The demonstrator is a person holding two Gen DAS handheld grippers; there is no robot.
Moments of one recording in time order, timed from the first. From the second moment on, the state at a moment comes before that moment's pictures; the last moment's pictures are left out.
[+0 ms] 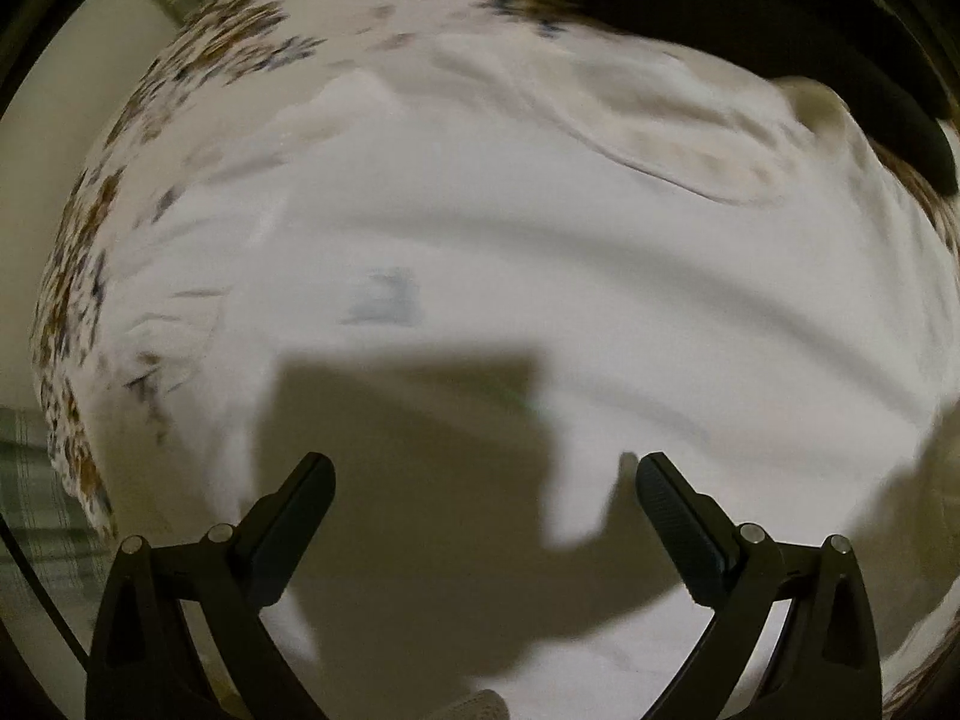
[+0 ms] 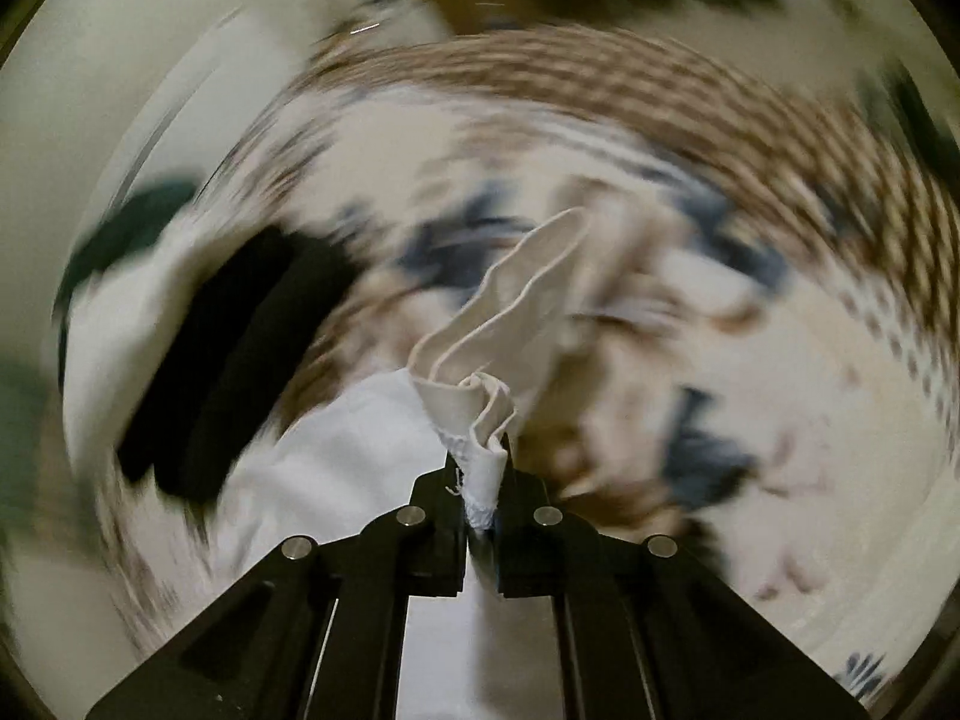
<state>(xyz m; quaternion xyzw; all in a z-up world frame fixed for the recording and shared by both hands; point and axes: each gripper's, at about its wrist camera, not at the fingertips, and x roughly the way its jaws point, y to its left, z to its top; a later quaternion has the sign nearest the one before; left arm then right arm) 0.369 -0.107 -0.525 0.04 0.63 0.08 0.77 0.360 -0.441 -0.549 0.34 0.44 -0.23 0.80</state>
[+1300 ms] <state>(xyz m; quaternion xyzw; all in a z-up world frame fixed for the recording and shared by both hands) 0.324 0.212 -0.571 -0.47 0.54 0.22 0.66 0.413 -0.276 -0.624 0.21 0.63 -0.11 0.74</state>
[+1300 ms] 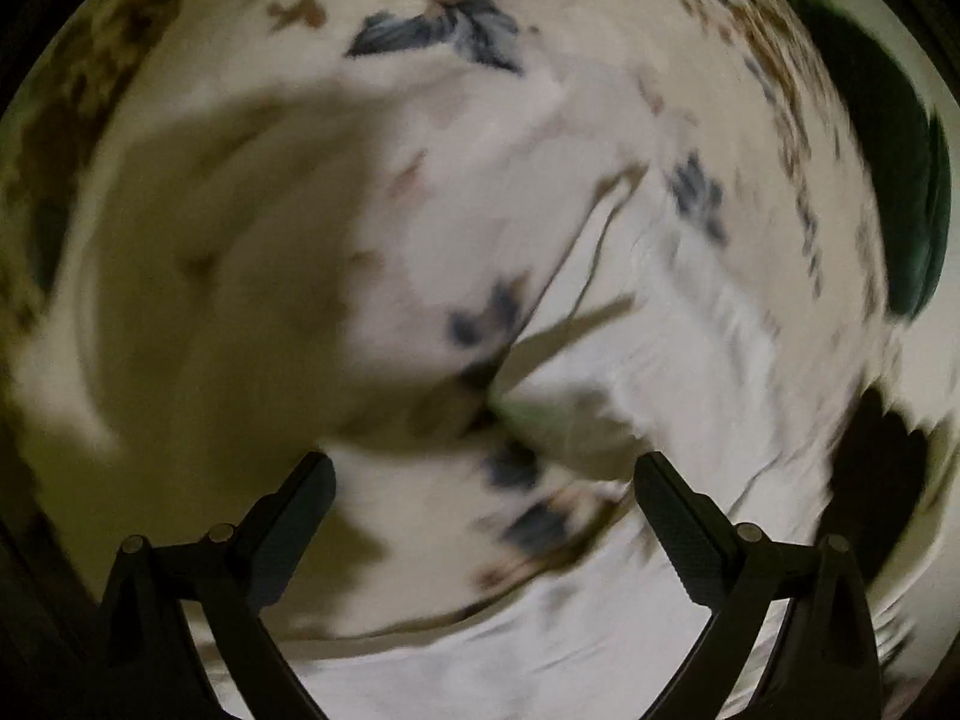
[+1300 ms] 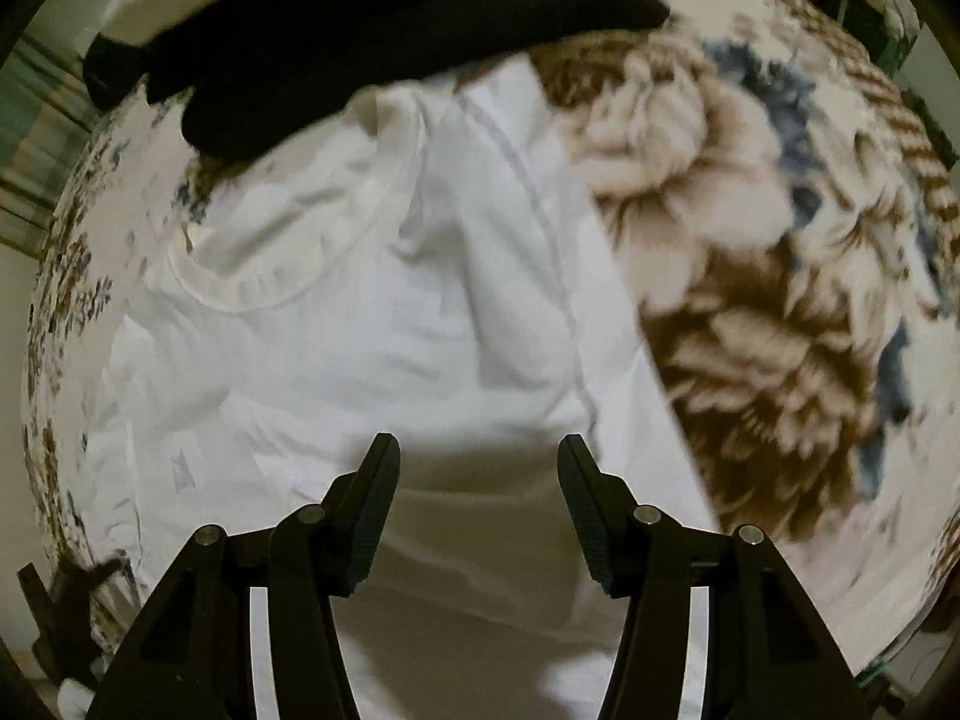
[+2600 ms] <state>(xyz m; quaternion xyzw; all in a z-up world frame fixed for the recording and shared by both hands) 0.361 0.017 -0.499 -0.08 0.55 0.04 0.83 0.413 -0.323 -0.569 0.27 0.62 -0.01 0.74</state>
